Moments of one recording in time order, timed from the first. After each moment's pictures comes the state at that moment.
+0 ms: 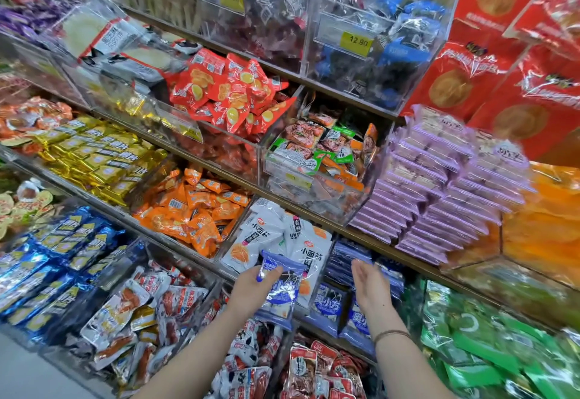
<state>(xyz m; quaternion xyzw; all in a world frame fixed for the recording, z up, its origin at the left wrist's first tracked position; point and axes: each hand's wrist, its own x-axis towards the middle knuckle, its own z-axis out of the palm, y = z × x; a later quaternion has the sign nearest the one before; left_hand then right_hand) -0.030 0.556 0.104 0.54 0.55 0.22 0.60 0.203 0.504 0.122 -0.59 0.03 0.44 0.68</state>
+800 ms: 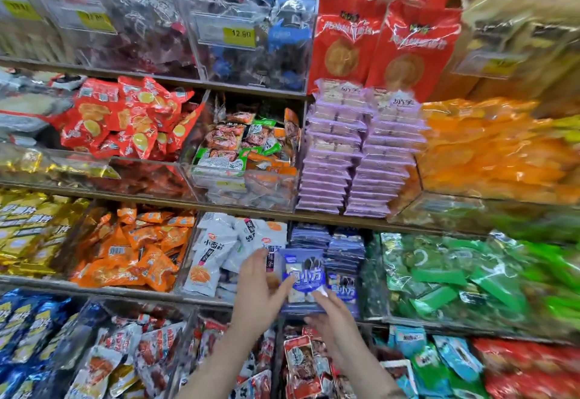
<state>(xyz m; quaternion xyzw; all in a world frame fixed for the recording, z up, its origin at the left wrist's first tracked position) 0.014 0.528 0.129 0.81 0.39 0.22 0.37 0.128 0.416 0.101 -0.60 0.03 0.49 0.63</state>
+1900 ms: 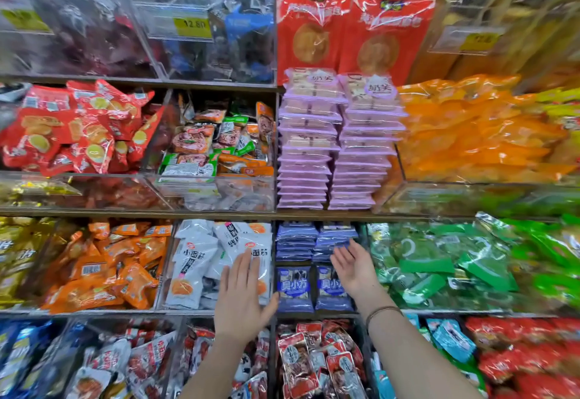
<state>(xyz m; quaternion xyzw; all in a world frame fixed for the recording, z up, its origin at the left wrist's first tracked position) 0.016 0.546 0.086 0.93 0.35 0.06 0.09 0.238 0.447 0.116 -0.47 0.15 0.41 0.77</state>
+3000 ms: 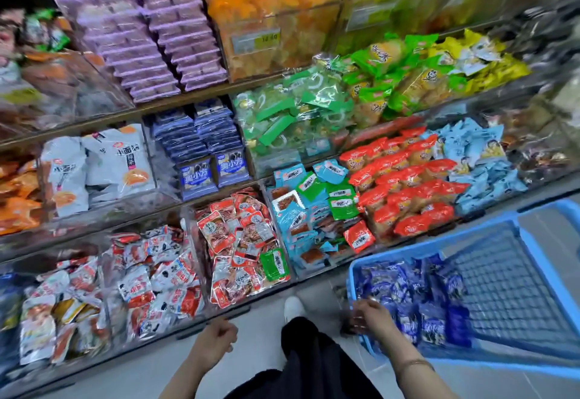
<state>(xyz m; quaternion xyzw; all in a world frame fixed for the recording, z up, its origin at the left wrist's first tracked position) -0.113 0.288 0.009 0.72 0.41 -0.23 0.50 0.072 0.011 -0.025 -0.73 0.23 0.42 0.48</state>
